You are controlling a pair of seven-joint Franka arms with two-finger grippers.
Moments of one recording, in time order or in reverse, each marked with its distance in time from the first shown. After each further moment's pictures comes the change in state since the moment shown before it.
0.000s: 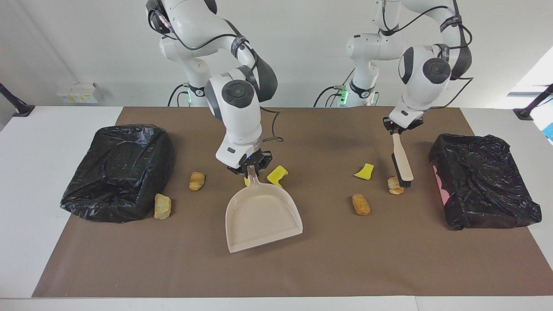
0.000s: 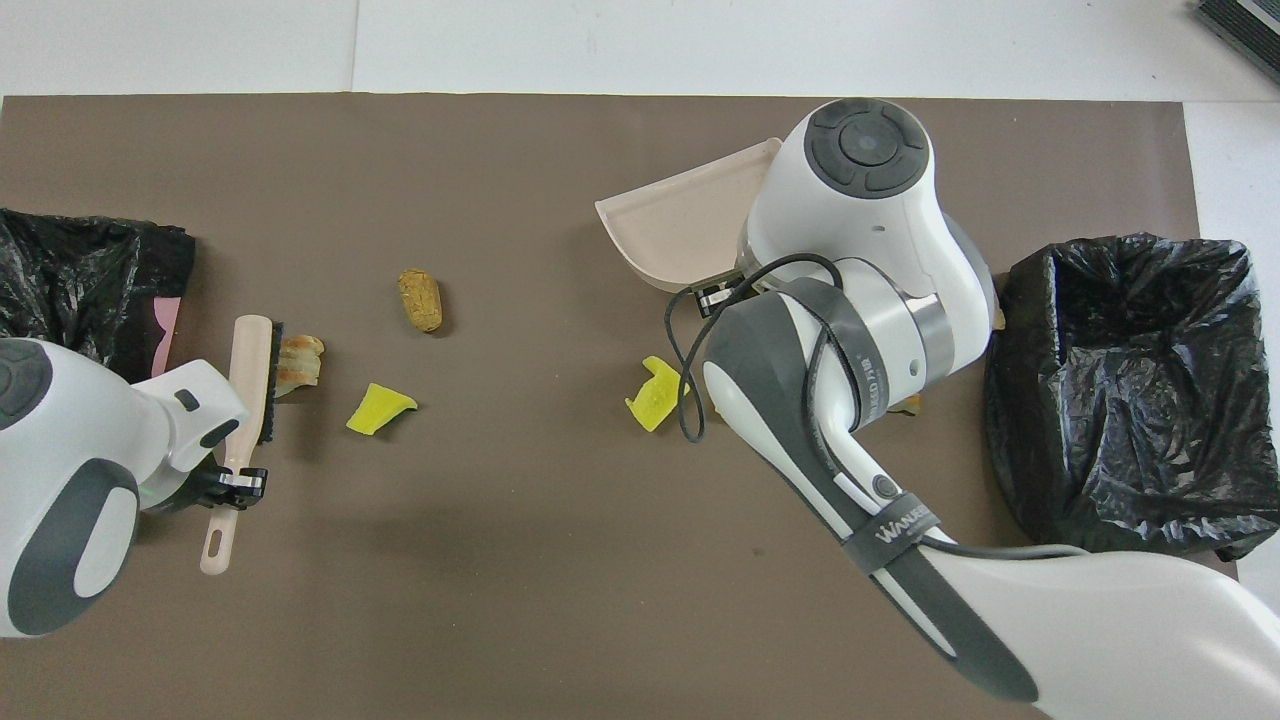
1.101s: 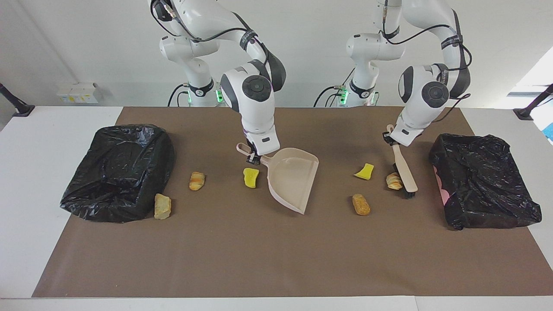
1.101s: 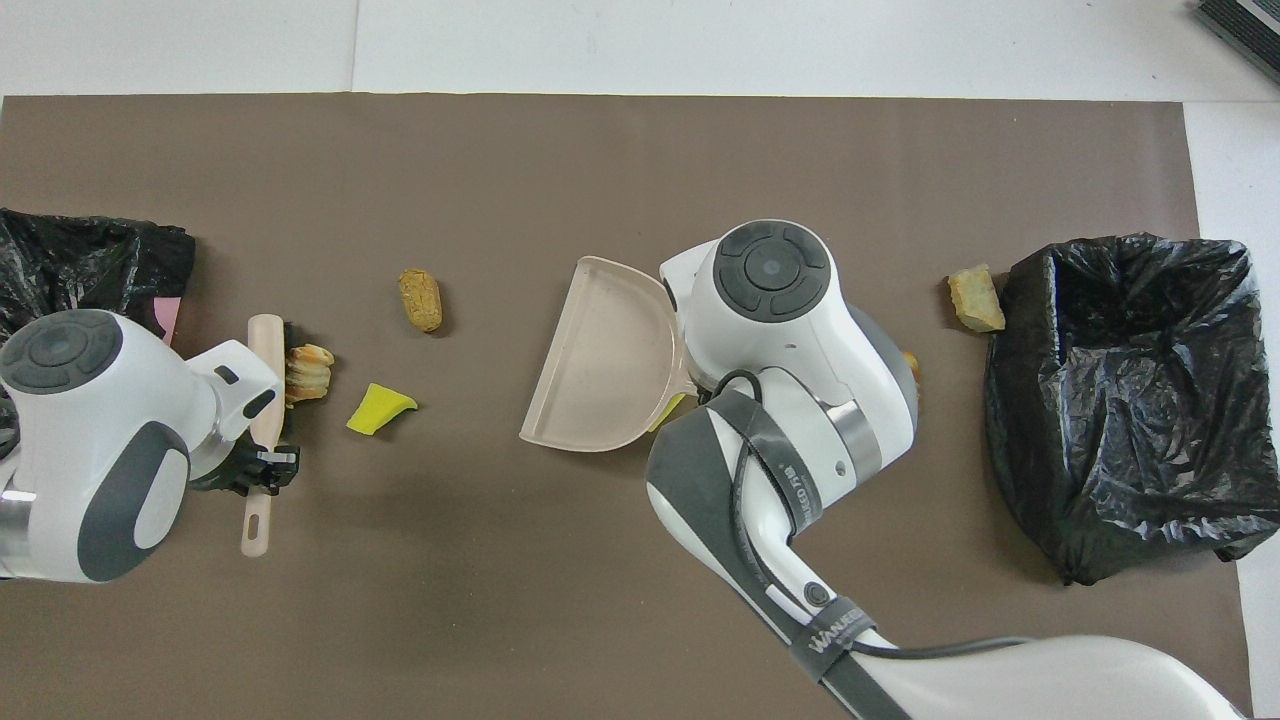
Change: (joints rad) left arm -0.041 0.103 -0.006 0.021 -0.045 0.037 -0.127; right arm 0.109 -0.108 0.007 -0.238 0.002 0.097 -0.768
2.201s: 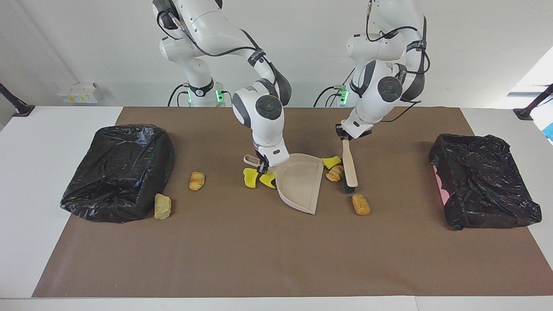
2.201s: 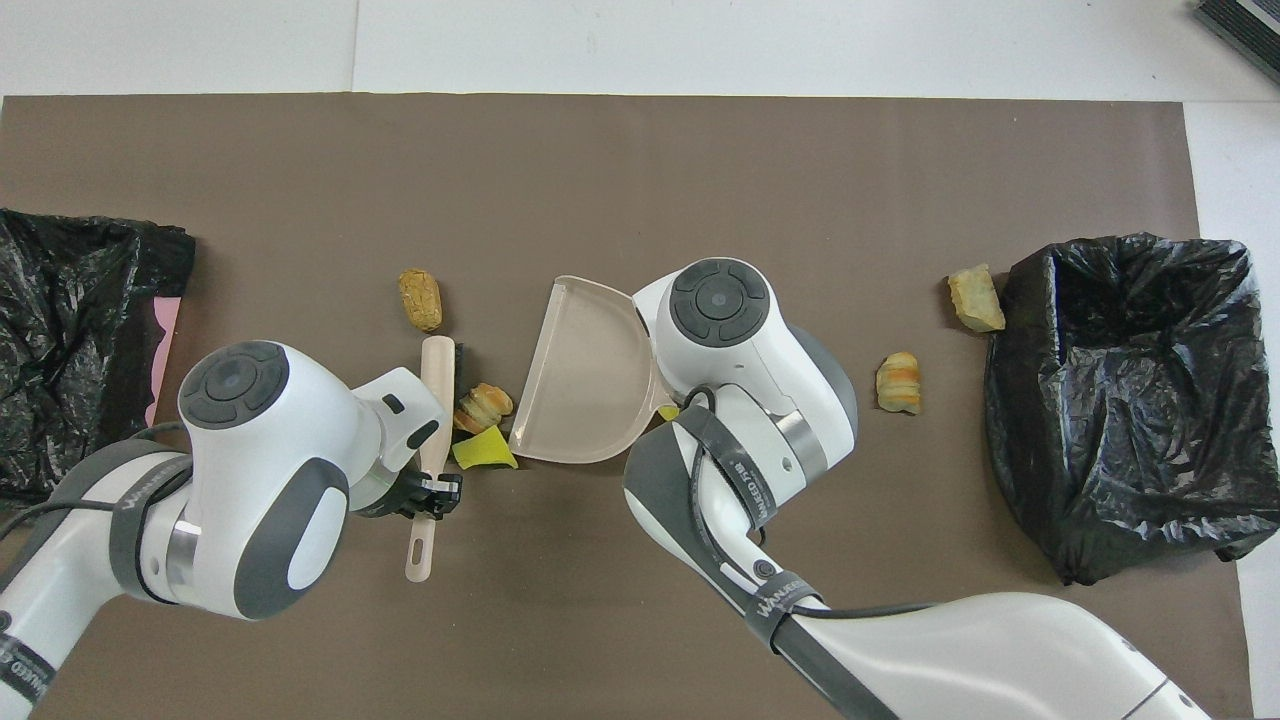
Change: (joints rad) left arm -0.014 0.000 -0.249 0.000 -0.287 0.034 -0.031; right arm 0.017 0.082 -0.005 -0.046 -0.028 0.093 -0.011
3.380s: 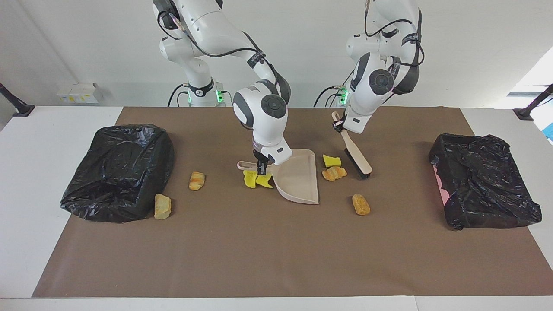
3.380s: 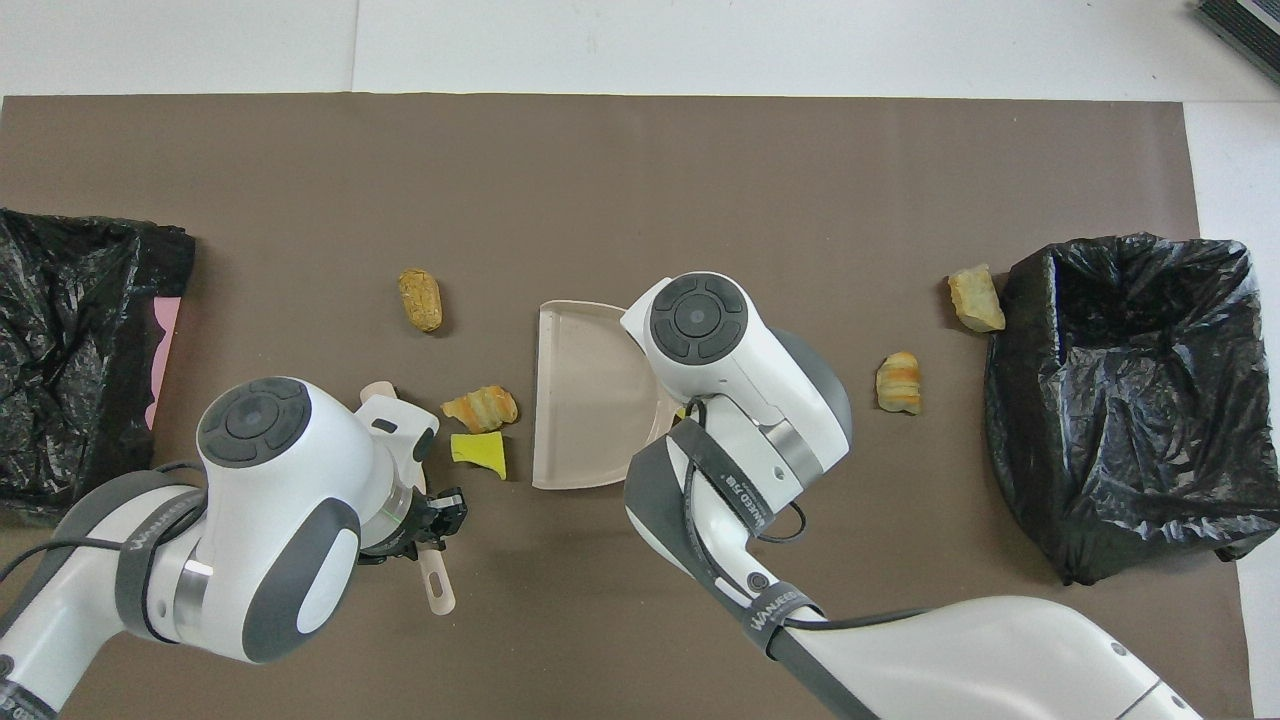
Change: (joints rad) left arm 0.015 -0.070 -0.052 -0.072 -0.003 -0.030 -0.428; right arm 0.010 -0.001 0.001 -0.008 -0.123 -0.009 -0.188
